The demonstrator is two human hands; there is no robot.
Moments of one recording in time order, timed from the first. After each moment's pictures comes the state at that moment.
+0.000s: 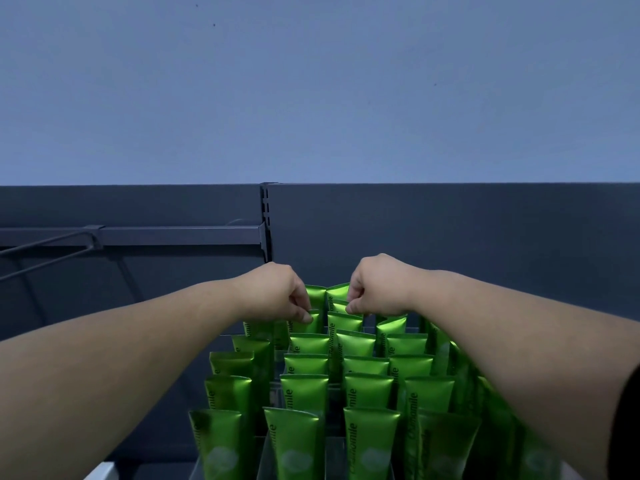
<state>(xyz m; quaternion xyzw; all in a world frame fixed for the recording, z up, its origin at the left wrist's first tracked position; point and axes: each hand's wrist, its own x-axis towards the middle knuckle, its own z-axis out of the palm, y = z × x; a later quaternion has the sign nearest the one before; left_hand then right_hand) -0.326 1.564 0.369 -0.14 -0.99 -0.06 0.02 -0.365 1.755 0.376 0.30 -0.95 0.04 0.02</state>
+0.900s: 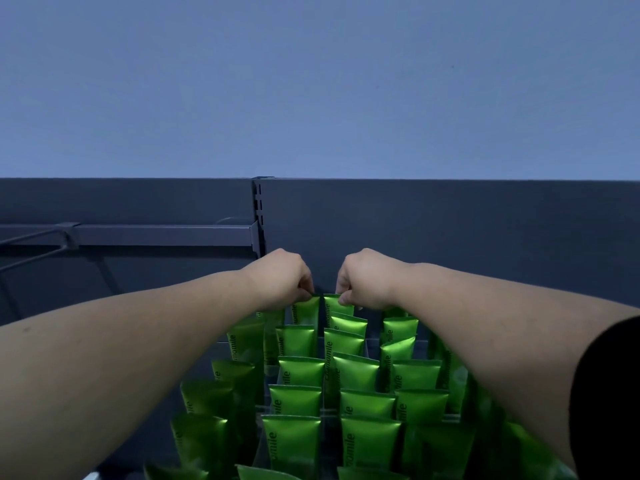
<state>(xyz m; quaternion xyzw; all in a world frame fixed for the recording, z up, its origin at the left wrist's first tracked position) -0.382 1.571 0.370 -0.12 -0.99 0.01 0.08 -0.413 1.735 0.377 0.33 -0.94 0.00 0.02</state>
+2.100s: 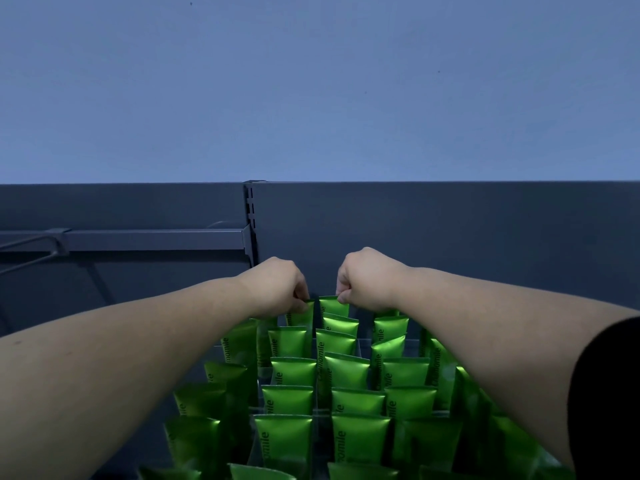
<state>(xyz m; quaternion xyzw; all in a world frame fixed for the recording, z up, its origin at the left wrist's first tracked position) -0.381 1.573 0.366 -0.11 -0.99 -0.01 0.05 -0.412 1.745 0.376 0.32 -0.94 0.01 0.07</state>
